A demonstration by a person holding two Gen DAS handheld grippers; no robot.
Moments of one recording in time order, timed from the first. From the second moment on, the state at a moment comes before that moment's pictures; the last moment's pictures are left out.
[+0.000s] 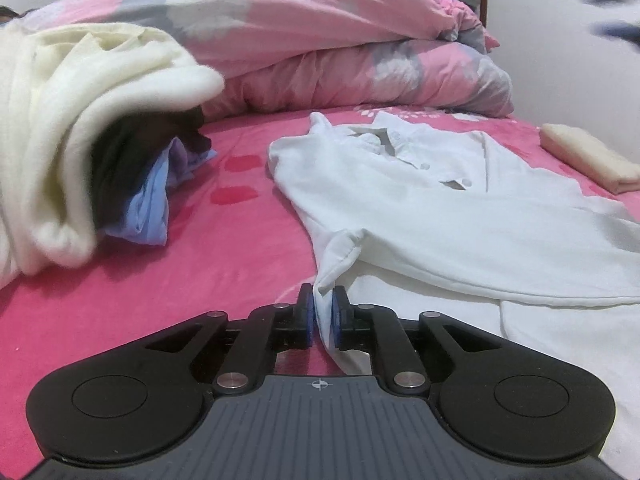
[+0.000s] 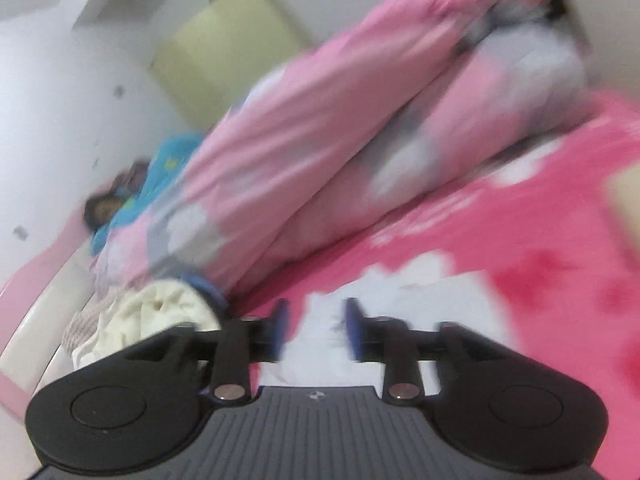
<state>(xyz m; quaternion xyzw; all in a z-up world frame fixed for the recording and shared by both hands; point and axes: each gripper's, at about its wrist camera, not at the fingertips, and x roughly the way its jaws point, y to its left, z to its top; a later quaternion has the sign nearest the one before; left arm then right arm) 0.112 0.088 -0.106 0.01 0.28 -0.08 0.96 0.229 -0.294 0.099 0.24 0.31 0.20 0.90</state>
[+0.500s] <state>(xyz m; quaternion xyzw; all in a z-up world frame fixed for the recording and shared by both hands) 0.112 0.096 -0.102 -0.01 0.30 -0.07 0.95 0.038 -0.423 -0.058 0.32 0.38 0.02 0.87</state>
